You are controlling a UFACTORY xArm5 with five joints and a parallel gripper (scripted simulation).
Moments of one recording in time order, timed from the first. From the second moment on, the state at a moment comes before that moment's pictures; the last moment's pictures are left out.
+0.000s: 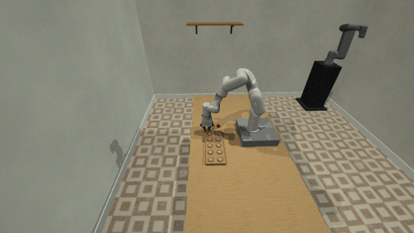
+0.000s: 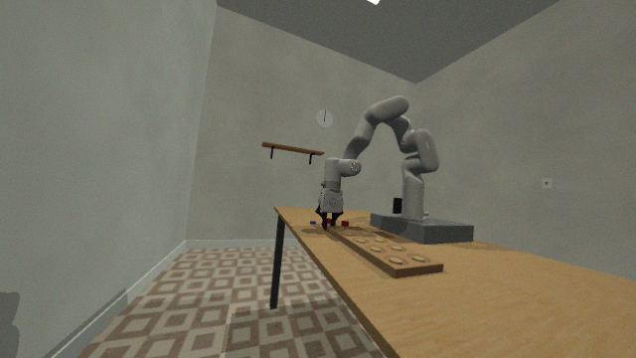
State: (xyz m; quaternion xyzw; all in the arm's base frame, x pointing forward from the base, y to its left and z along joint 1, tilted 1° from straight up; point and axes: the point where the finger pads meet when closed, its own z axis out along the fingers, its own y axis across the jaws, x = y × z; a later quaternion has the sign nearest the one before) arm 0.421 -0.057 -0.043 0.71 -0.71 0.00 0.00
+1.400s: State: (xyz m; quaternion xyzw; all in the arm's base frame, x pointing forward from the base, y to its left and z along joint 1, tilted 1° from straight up) arm 0.423 -0.055 0.046 0.71 -0.71 0.00 0.00
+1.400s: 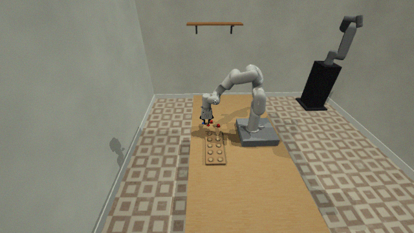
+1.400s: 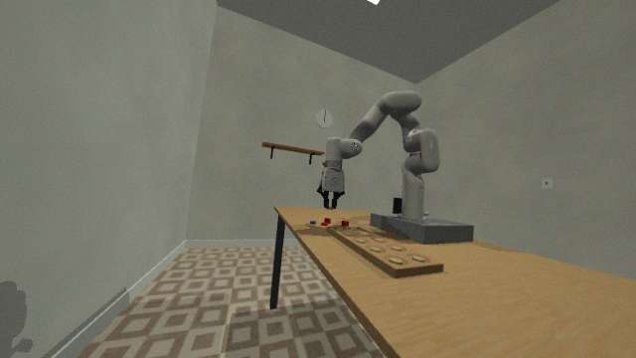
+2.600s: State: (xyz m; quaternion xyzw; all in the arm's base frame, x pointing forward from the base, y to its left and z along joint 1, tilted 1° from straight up) arm 0.318 0.002 0.002 0.71 -0.71 0.00 0.00
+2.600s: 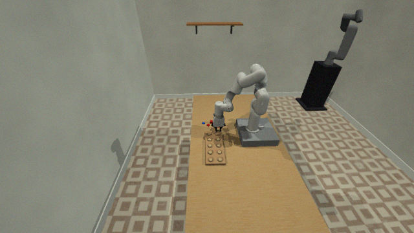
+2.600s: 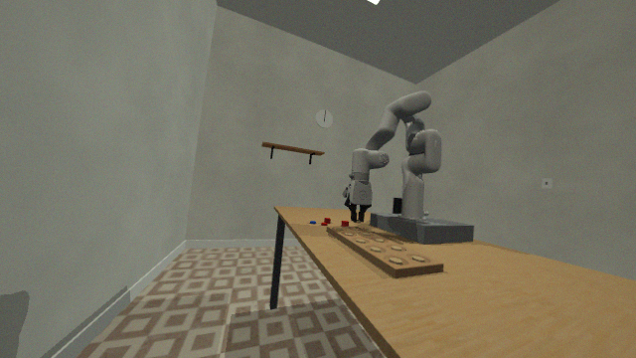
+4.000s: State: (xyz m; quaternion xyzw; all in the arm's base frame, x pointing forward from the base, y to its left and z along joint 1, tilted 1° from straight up) arm 0.322 0.001 -0.029 0.71 -0.71 0.00 0.00
